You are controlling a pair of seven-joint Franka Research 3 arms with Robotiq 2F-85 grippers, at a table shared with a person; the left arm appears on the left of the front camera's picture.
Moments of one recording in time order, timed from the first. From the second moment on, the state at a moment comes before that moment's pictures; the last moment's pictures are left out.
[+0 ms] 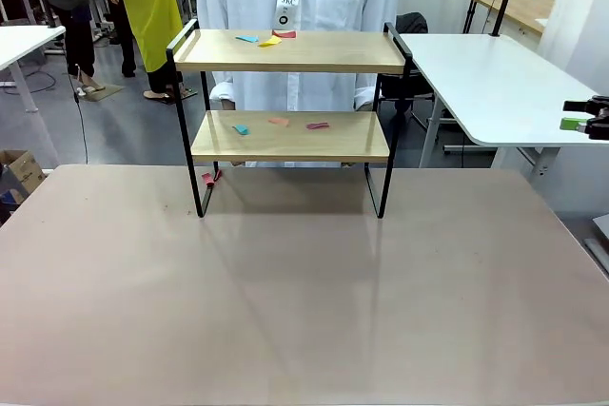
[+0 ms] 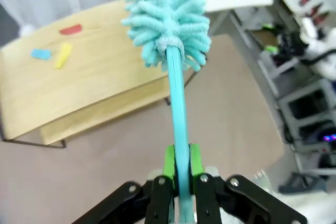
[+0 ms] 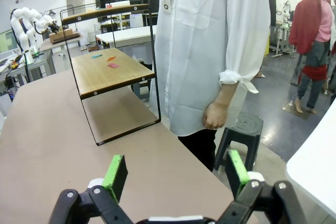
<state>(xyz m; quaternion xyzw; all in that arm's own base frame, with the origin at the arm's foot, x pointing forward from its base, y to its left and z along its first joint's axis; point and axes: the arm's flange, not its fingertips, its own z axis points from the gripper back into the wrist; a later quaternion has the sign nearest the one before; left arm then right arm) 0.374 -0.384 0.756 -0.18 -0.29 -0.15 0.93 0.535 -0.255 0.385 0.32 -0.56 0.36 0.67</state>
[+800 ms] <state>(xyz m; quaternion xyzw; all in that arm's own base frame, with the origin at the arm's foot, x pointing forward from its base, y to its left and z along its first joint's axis) 0.374 -0.428 0.722 -0.14 -0.29 -0.08 0.94 0.535 -0.255 0.385 0.32 -0.56 0.36 0.67</state>
